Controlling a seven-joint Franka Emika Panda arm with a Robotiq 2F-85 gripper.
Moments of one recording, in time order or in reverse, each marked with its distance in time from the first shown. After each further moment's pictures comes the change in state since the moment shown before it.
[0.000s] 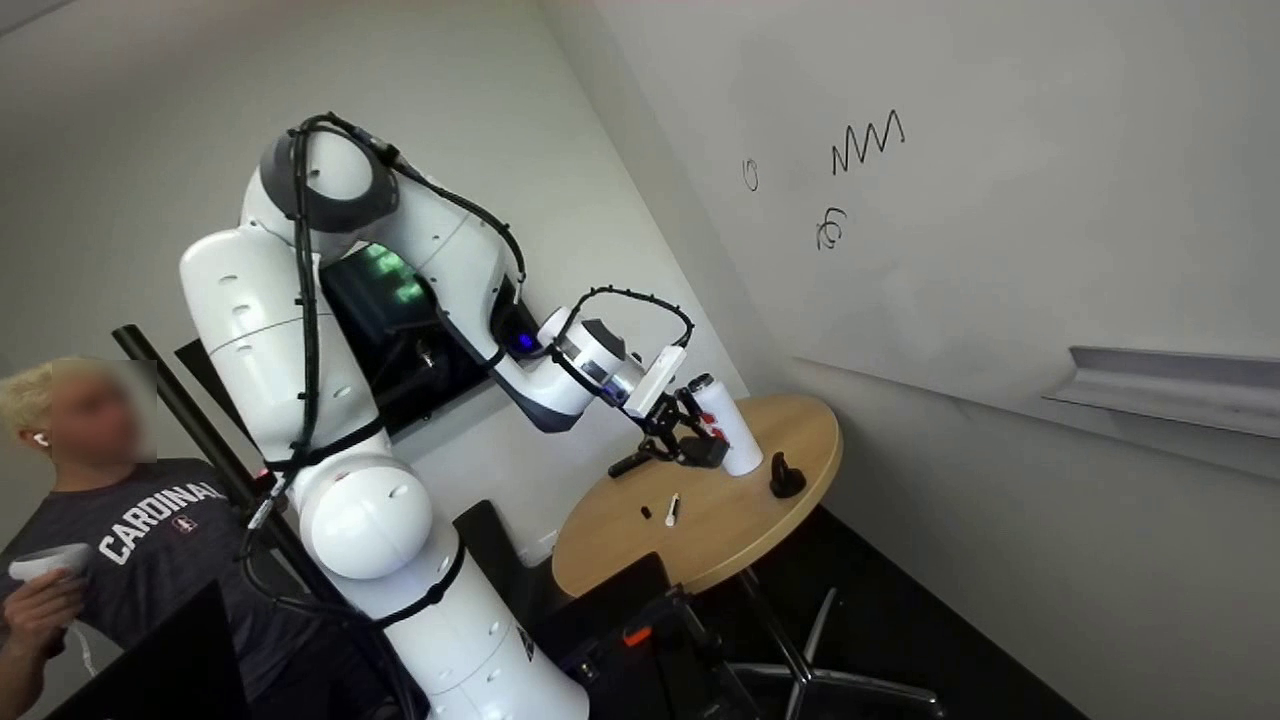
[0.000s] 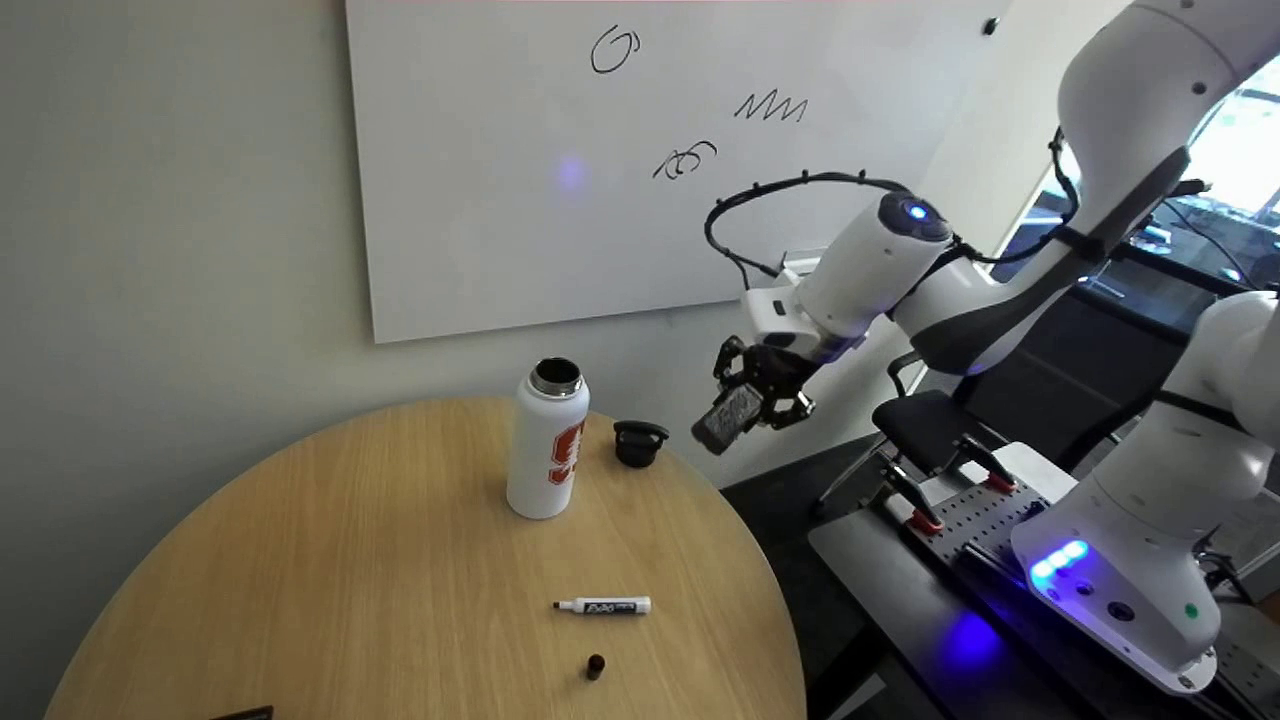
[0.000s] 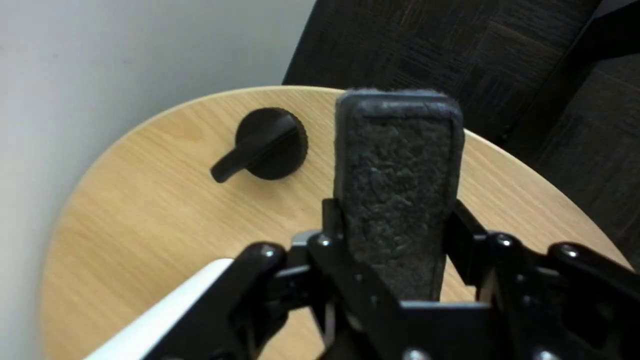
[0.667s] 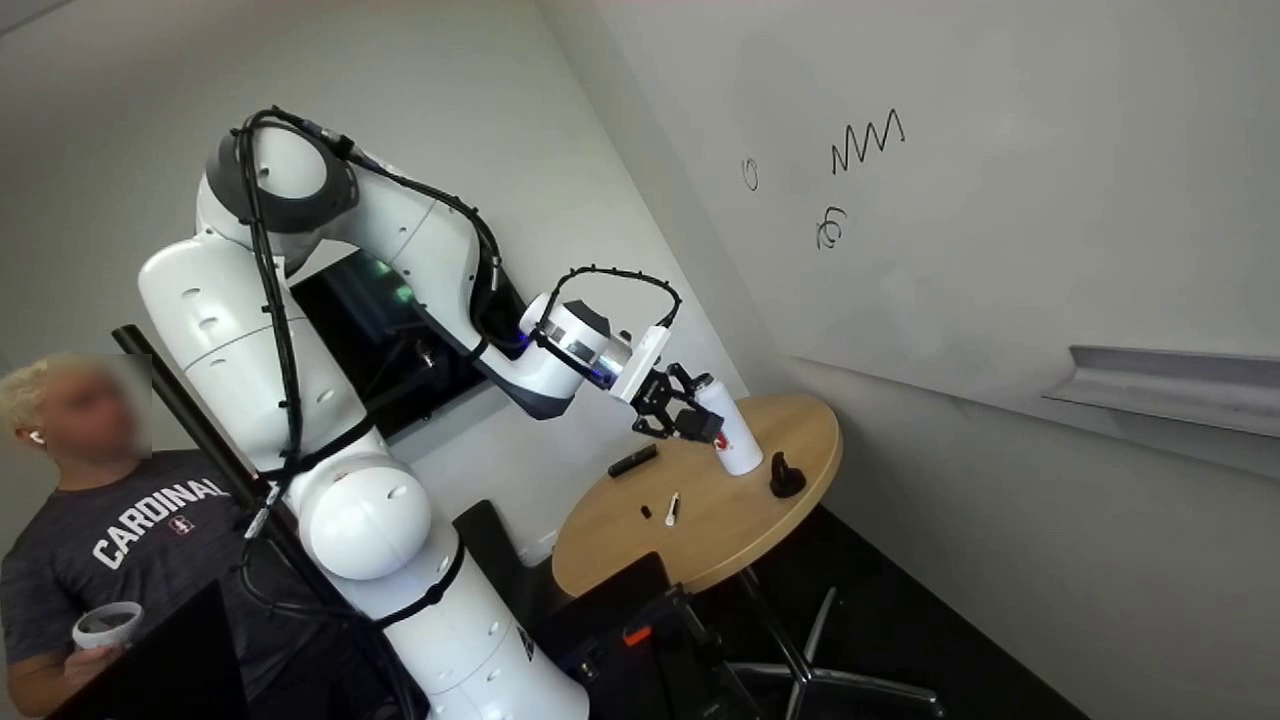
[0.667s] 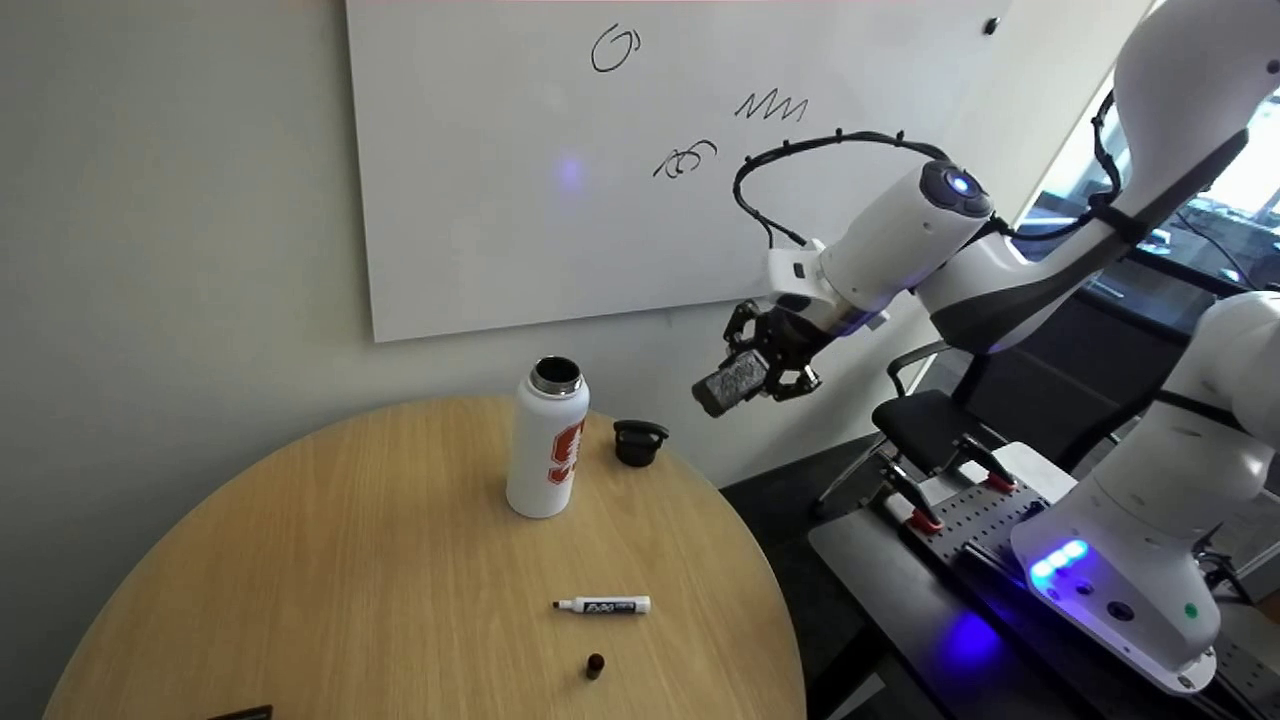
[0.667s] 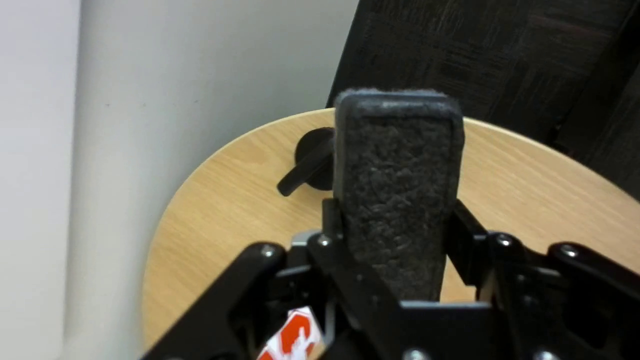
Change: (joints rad) arm -0.009 -0.117 0.007 -0.023 -0.063 -0.022 0.177
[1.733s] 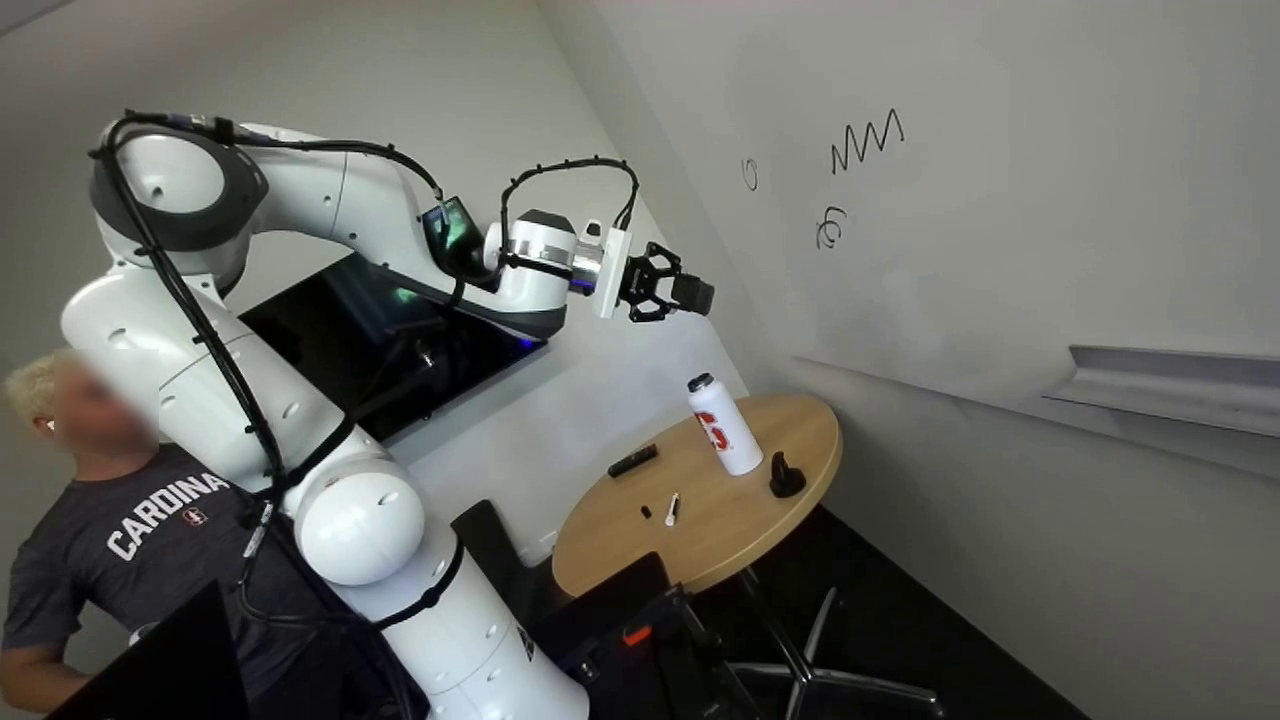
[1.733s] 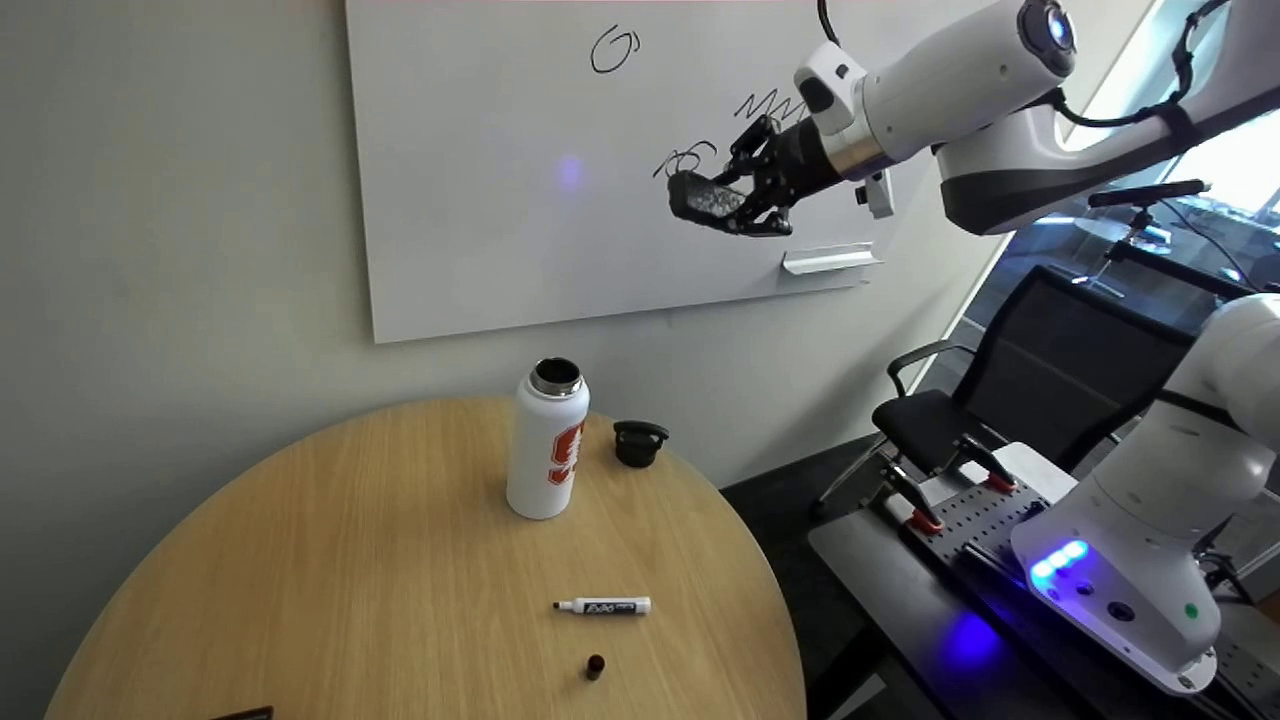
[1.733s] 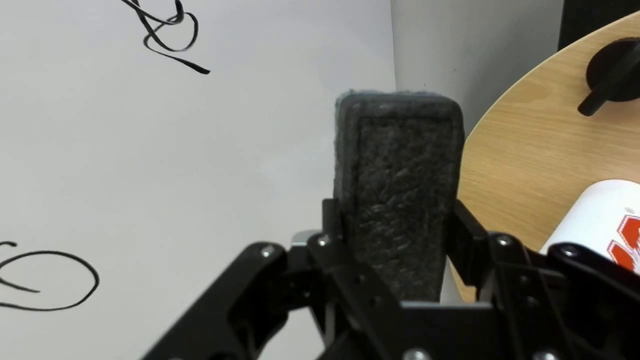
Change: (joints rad) arm -0.067 -0.227 0.005 0.170 -0.190 -0.040 0.454
